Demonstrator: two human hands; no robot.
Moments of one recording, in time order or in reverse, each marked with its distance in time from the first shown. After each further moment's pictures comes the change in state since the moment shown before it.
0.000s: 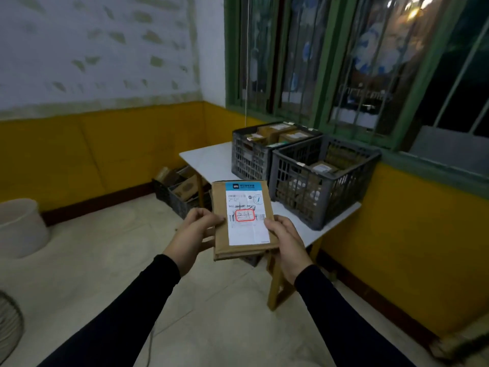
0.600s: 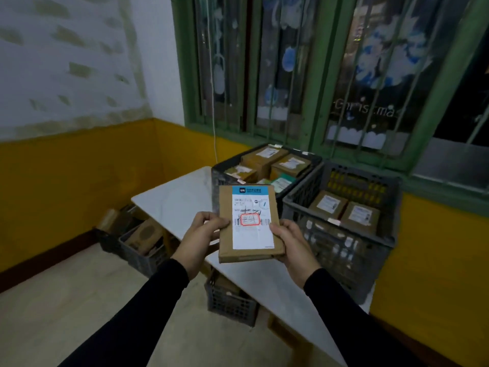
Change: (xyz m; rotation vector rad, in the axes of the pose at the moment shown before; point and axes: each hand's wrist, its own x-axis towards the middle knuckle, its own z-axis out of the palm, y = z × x) left_hand 0.439 0.056 -0.045 0.035 -0.227 -0.052; right_hand 0.381 -0.042 0.079 -0.063 0.251 -0.075
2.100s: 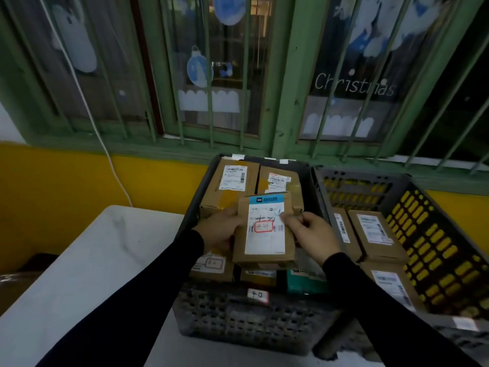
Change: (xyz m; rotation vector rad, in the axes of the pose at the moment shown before) left_hand 0.553 0.041 0.057 0.604 -0.795 -0.207; right_hand 0.435 -0.029 0.002 -0.580 0.709 0.127
